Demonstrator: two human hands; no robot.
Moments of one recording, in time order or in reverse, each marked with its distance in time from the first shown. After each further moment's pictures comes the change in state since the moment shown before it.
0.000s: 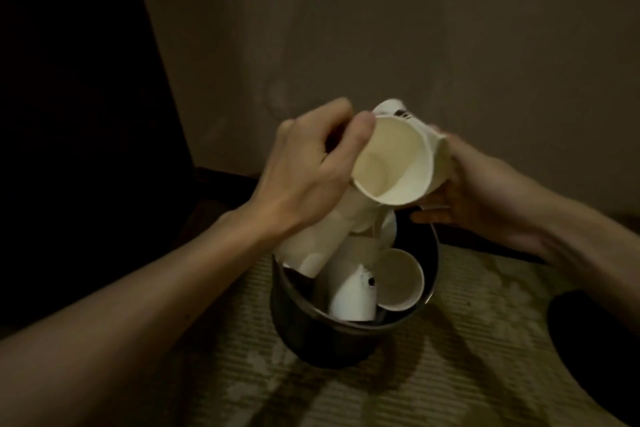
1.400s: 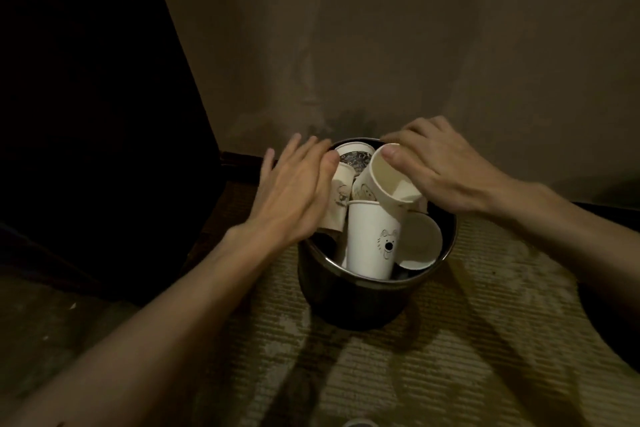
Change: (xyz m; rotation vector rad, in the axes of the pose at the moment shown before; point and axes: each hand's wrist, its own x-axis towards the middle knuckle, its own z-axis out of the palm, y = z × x) left_hand -0.055 -0.036 -0.007 0.512 -0.356 -0.314; right_hand 0.019 0.013 0.035 -1.093 0.108 -0.503
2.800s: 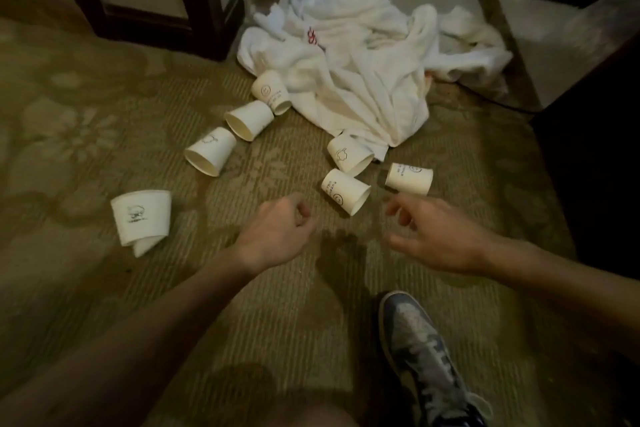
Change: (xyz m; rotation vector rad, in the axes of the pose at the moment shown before) left_hand -0.723 -0.449 -0.290 -0.335 0.589 -1.534; right_hand -0.032 -0.896 0.308 -0.191 -0.900 -1.197
